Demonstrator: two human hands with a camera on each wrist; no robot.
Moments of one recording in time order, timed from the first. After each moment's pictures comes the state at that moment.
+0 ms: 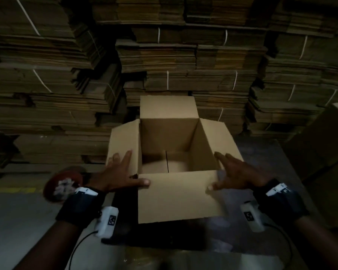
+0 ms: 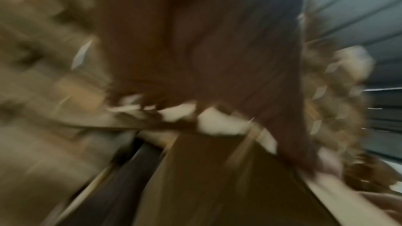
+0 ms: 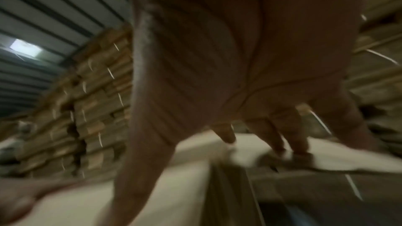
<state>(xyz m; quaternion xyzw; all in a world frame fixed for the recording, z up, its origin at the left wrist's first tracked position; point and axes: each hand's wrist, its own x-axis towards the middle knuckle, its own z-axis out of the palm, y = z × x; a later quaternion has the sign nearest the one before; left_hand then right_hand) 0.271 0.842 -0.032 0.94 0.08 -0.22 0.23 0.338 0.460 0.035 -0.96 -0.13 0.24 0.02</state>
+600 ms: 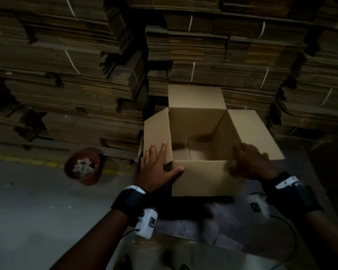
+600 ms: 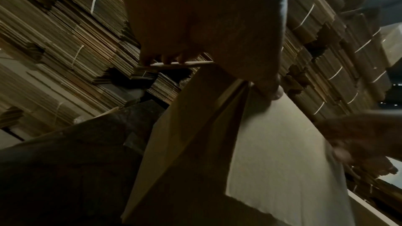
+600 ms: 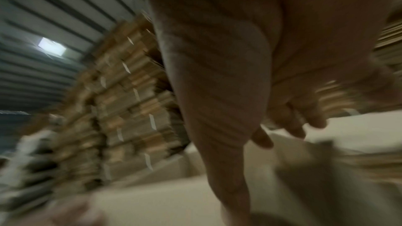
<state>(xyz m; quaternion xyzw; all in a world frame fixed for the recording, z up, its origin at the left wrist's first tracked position) 0.259 0.783 -0.086 0.93 0.10 -0.01 0.34 0.356 0.501 0.034 -0.97 -0.14 0.18 -0.06</state>
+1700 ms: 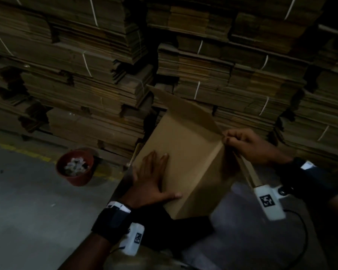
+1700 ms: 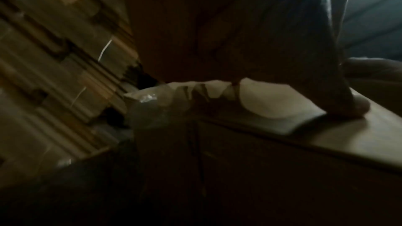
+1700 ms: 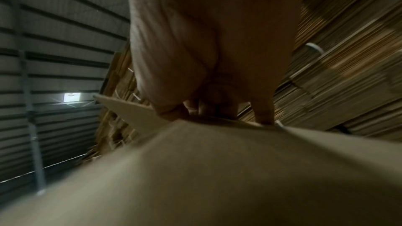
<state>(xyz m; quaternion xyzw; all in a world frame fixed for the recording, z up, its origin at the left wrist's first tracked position) 0.226 0.750 -0.064 0.93 0.05 0.00 0.35 0.391 0.507 0.124 -0.85 -0.35 0.18 0.35</state>
